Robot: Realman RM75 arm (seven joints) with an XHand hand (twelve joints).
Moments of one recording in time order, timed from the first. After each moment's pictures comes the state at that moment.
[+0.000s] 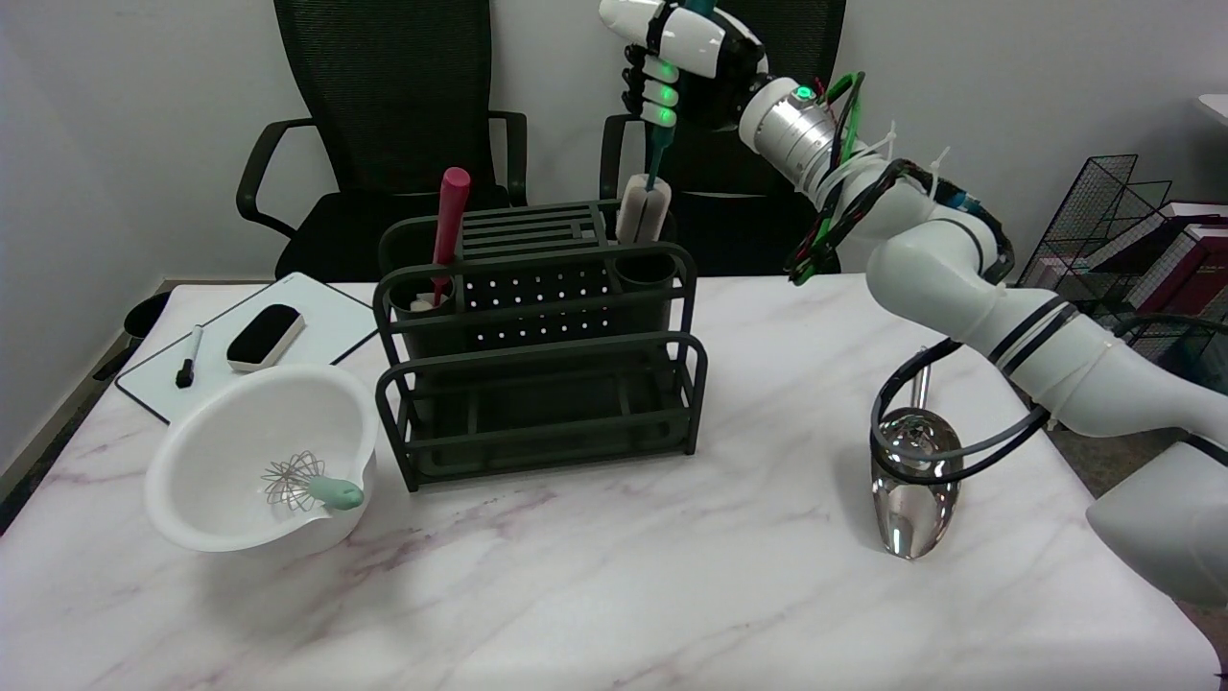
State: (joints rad) arm 0.74 -0.93 -2.11 1.28 0.87 0.07 1.61
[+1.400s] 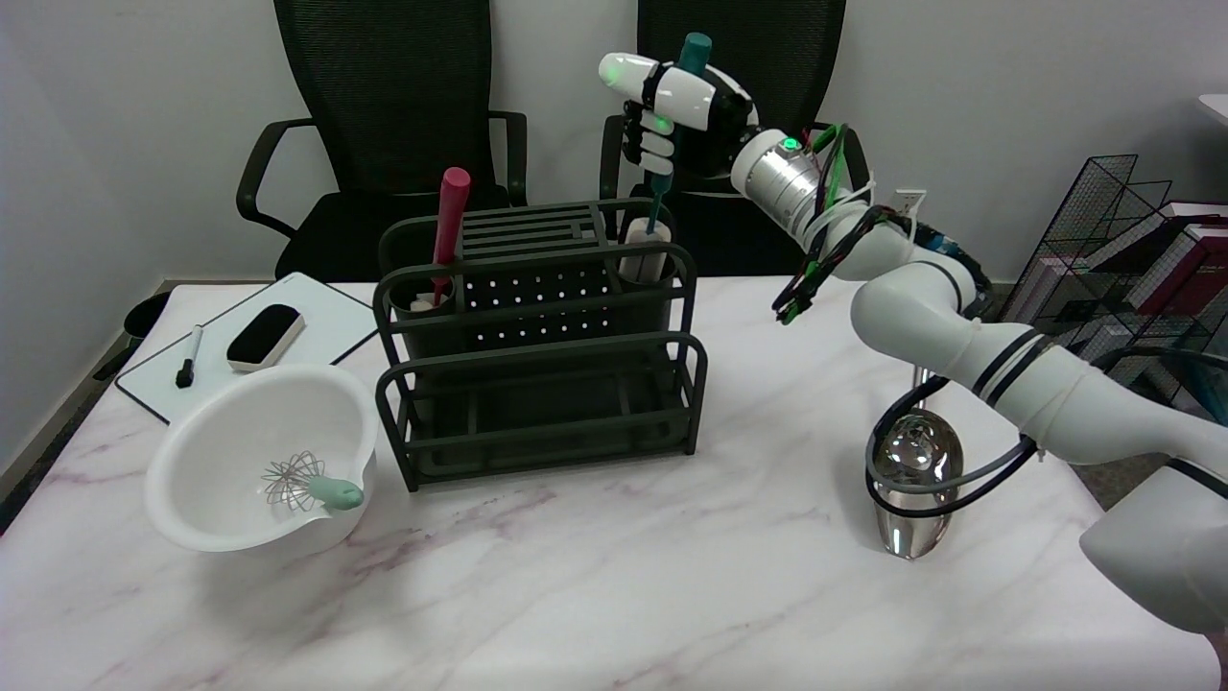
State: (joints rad) arm 0.68 -0.96 -2.13 1.22 0.85 0.12 1.61
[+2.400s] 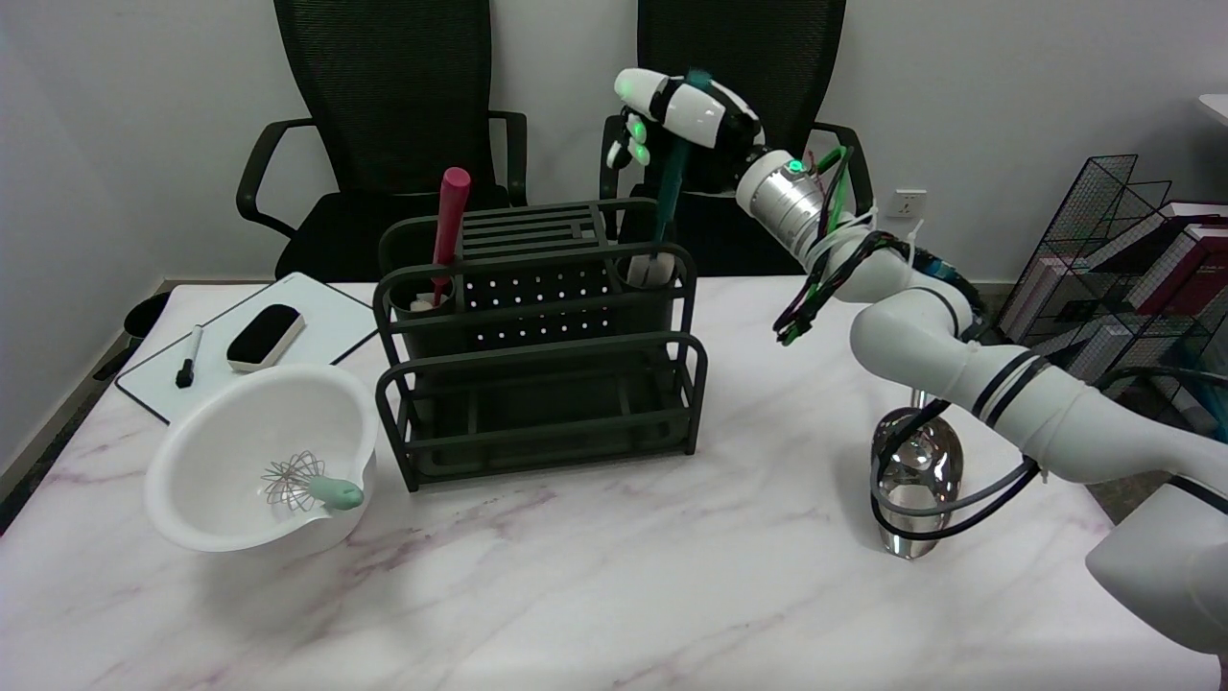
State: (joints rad) arm 0.63 -0.96 -2.14 1.19 0.85 0.21 1.62
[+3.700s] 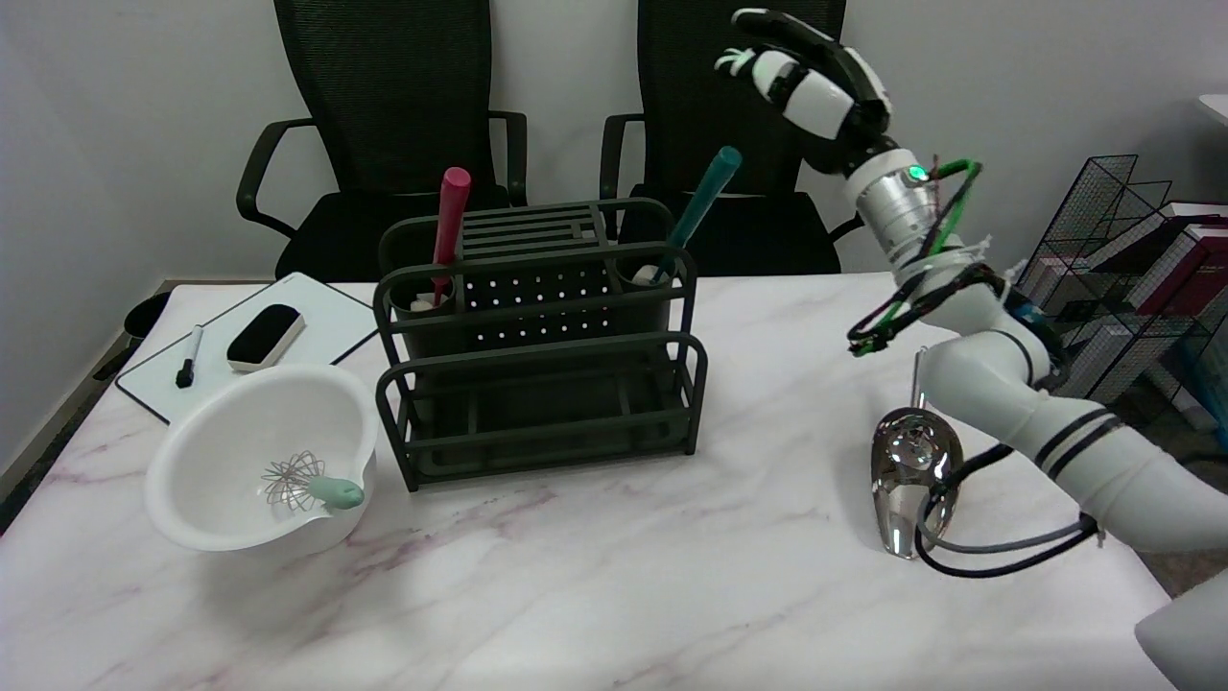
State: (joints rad) arm 0.39 -0.94 -1.84 1.27 0.77 0.42 1.61
